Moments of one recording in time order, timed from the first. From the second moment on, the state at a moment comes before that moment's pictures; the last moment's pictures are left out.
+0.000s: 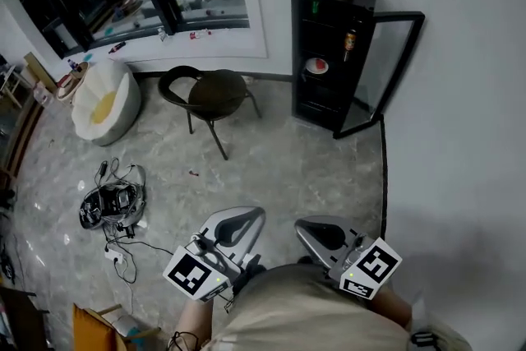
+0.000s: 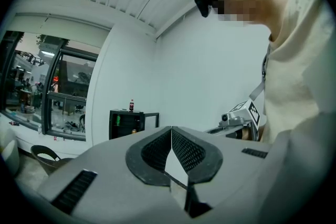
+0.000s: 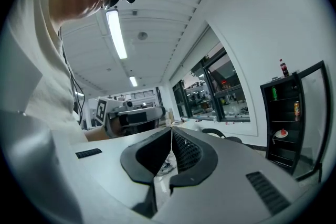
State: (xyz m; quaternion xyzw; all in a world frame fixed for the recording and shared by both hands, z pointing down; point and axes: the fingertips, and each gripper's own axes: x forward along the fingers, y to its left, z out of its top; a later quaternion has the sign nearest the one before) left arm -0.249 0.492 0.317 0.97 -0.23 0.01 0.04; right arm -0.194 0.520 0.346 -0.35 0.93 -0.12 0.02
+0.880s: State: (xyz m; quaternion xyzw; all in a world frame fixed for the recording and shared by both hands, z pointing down) left arm -0.195 0.470 0.320 0.97 -0.24 0.02 0.04; right arm -0.146 0.508 0.337 -0.33 0.94 -0.06 0.01
